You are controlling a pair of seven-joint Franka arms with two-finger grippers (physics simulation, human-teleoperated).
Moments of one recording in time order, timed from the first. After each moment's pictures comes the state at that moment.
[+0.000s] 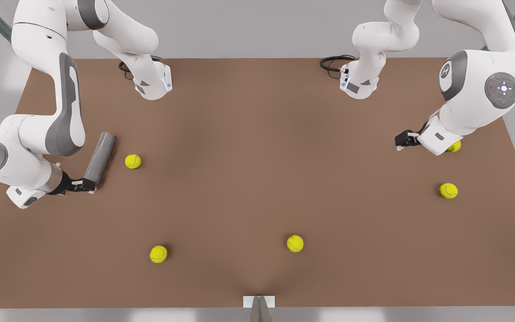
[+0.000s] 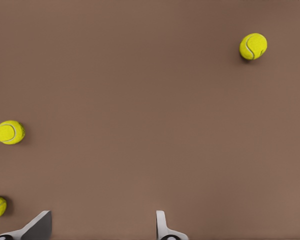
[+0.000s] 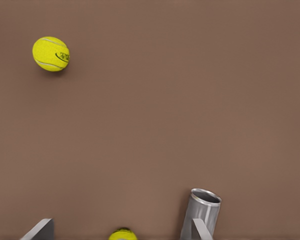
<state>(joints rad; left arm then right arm) -0.01 0.01 -0.08 -1.67 -0.01 1.59 -0.06 -0.19 0.32 0.15 -1.53 -0.08 1.79 -0.10</state>
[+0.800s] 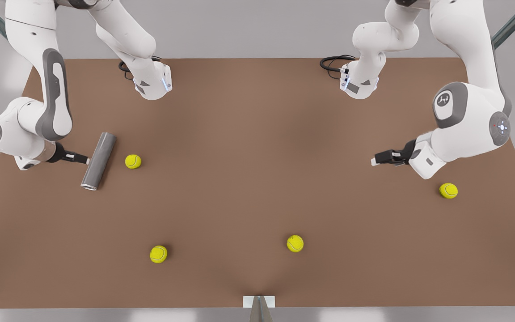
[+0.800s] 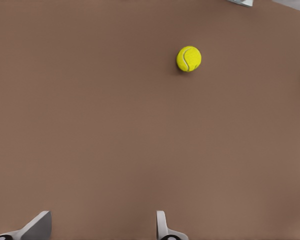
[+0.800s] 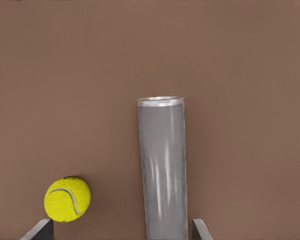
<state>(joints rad) 0.01 0.14 -0.08 -1.67 -0.34 1.68 -0.09 -0.51 0.13 0.15 -2.14 0.03 2.08 -0.20</state>
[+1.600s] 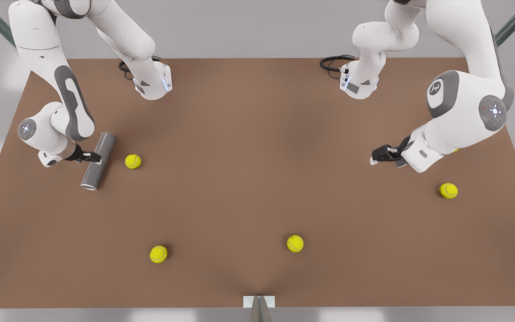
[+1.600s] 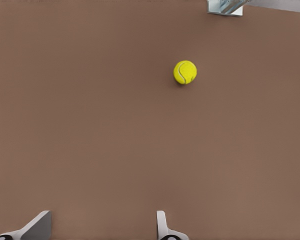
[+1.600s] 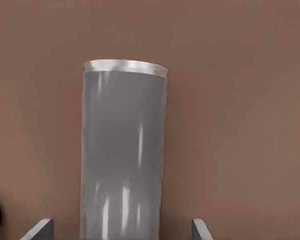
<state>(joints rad) -0.01 0.13 -0.13 -1.58 -0.21 1.69 -0.10 -0.58 0.21 0.15 -2.42 0.02 2.55 -0.33</state>
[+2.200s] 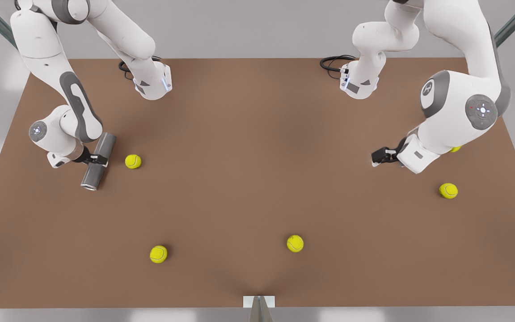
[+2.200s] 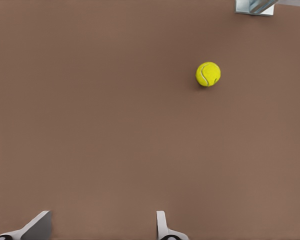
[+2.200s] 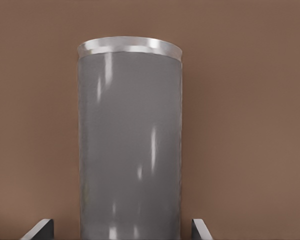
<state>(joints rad) -0.03 0.13 -0.13 -1.59 -0.12 1.69 -0.17 -0.56 0.26 0.15 -2.45 0.03 2.64 -0.29</state>
